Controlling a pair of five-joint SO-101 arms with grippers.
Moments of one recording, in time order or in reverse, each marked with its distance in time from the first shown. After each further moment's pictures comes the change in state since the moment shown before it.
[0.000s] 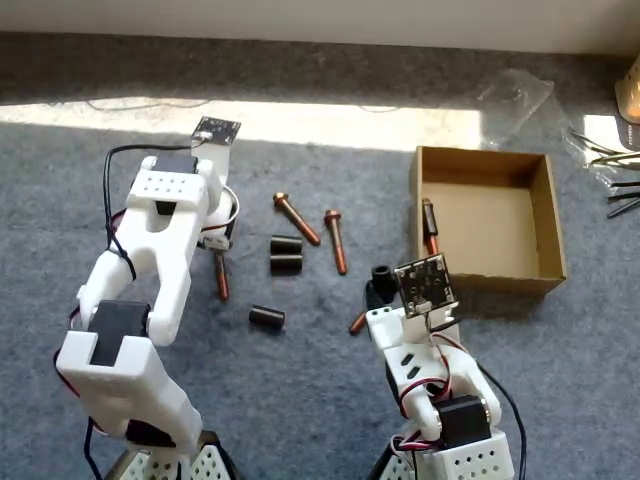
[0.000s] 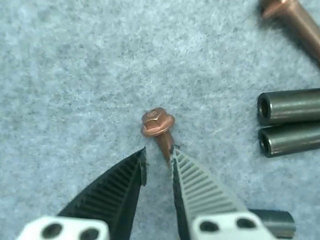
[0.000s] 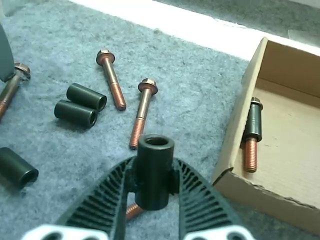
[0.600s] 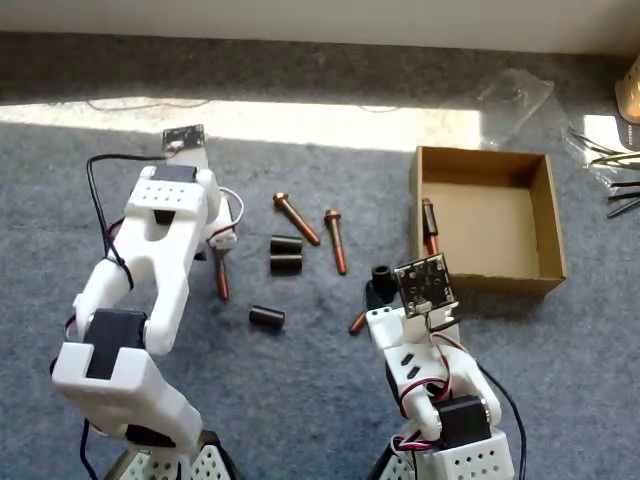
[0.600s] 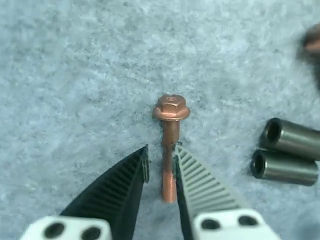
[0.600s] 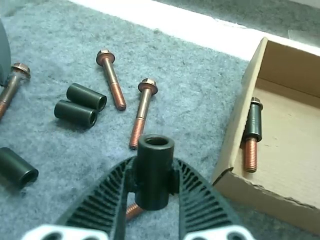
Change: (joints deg) left arm 0.0 -3.2 6.9 -3.9 26.1; right arm 0.0 0.0 0.0 0.0 0.0
